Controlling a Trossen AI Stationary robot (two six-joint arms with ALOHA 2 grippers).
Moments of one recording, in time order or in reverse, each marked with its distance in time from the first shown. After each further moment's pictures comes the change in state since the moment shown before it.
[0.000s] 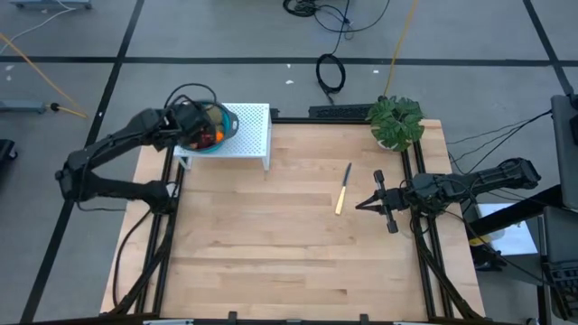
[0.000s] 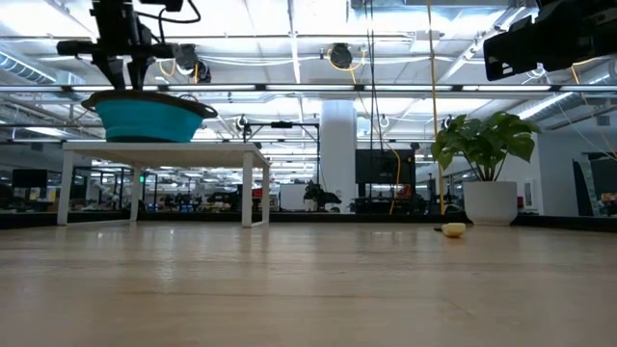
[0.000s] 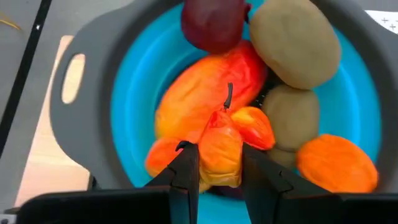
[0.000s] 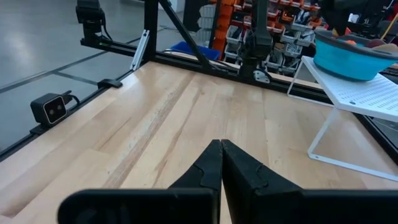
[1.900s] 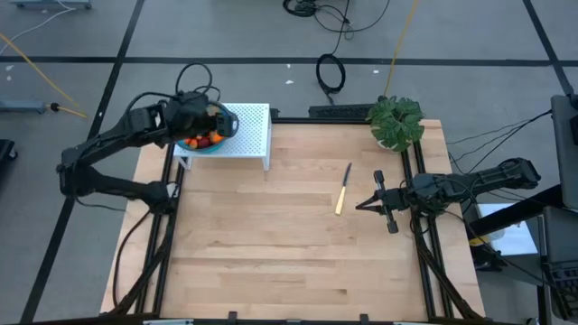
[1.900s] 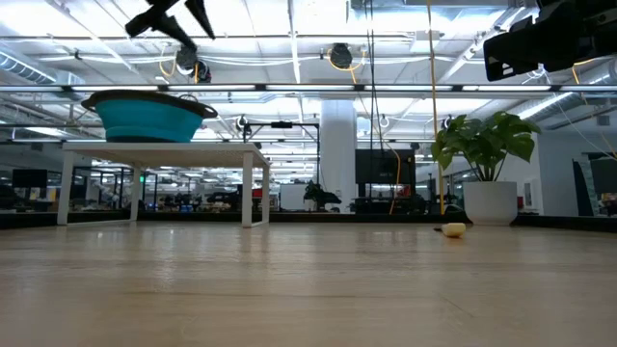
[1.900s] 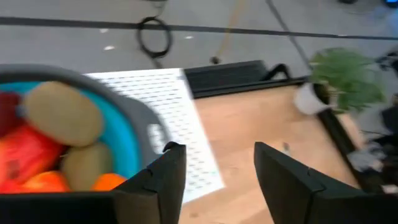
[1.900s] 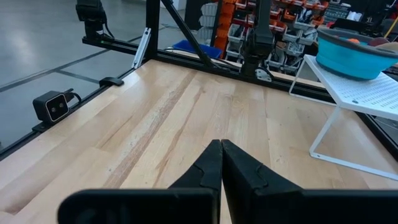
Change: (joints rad) left arm -0.153 0.005 0.167 0.393 0.145 0.228; right arm 0.000 0.000 0.000 -0.006 -0.007 -0.001
